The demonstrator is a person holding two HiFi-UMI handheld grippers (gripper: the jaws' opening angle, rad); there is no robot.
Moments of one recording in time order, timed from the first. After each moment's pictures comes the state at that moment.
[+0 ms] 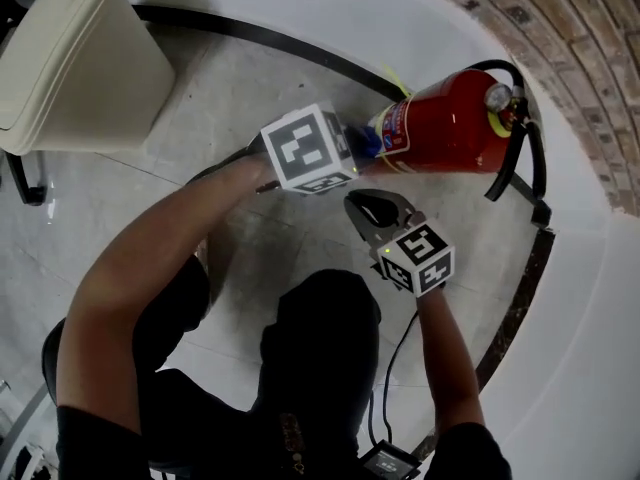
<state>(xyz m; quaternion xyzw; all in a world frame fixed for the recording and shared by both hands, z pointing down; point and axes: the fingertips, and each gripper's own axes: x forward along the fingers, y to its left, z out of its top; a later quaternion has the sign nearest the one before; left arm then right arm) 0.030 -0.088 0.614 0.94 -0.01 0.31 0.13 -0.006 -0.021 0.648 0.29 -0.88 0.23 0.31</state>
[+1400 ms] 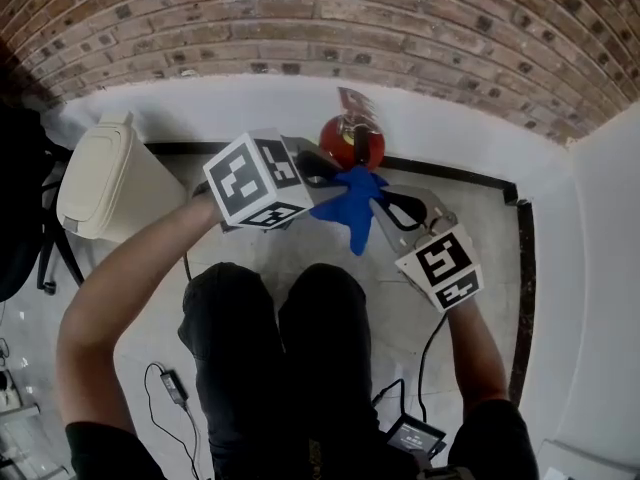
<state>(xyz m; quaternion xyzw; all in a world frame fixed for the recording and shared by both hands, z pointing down) 0.059 -0.026 0.368 0.94 0.05 0.34 -0.01 0.085 -0.005 0.377 0.45 -0.85 0.01 0.28</state>
